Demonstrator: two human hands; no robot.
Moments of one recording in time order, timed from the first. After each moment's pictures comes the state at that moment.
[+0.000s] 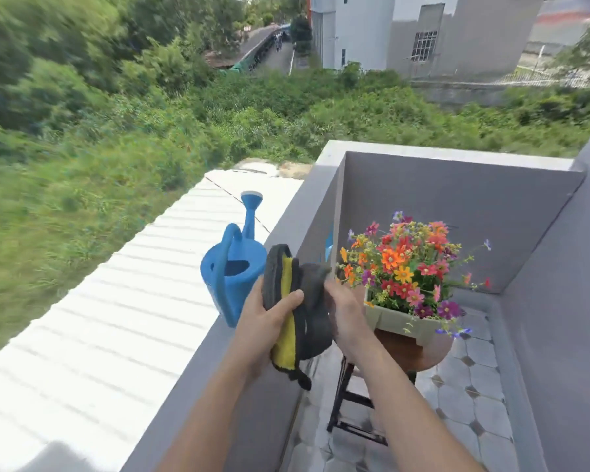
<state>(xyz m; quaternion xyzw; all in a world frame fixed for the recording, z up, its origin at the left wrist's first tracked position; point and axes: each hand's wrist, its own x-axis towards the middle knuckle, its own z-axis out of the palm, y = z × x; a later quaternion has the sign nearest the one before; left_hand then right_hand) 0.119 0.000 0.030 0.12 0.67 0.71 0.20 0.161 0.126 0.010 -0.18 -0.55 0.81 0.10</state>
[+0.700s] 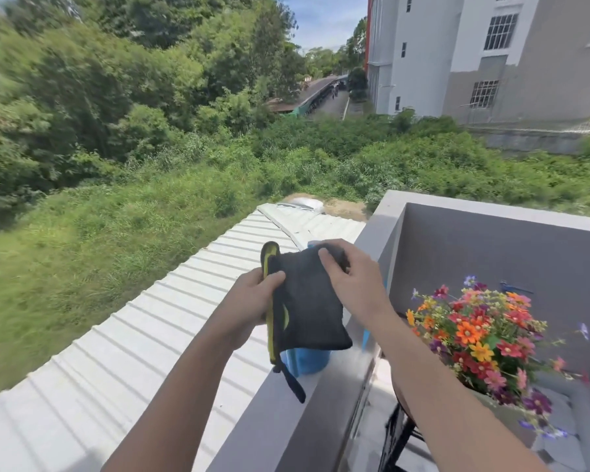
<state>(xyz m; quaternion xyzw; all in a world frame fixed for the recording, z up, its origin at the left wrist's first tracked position) 0.008 -0.044 0.073 0.11 0.74 0.64 0.18 0.050 0.120 0.067 -0.05 -0.80 0.54 0.26</state>
